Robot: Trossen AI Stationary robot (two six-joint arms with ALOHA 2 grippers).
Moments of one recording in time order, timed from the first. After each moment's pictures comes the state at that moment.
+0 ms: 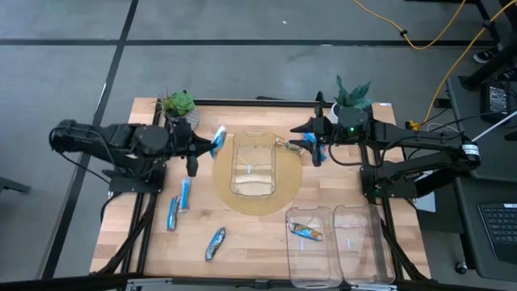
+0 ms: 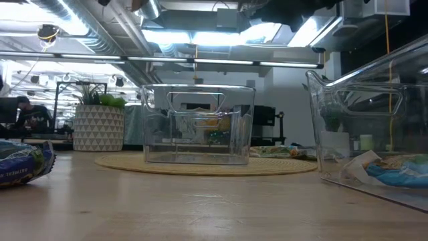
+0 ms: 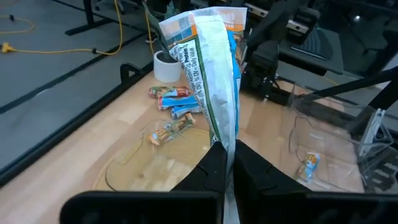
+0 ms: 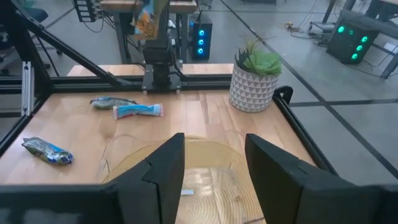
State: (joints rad) left arm -0.17 0.86 1.02 -0.55 -0.45 -0.41; right arm -0.17 1.06 0.92 -0.13 -0.06 -0.06
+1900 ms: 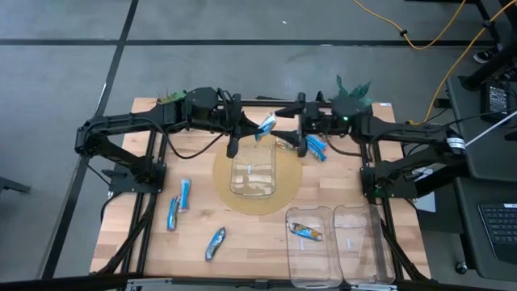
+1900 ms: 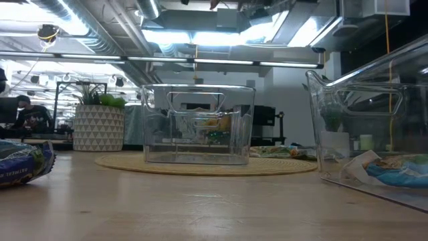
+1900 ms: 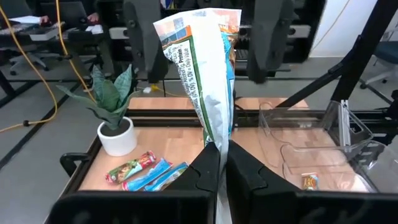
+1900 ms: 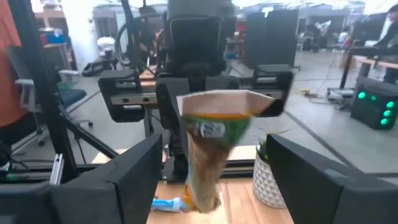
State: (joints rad) left arm 0.19 1.34 1.36 -0.29 0.15 0.05; right arm -0.17 1.28 1.13 0.17 -0.16 0.02
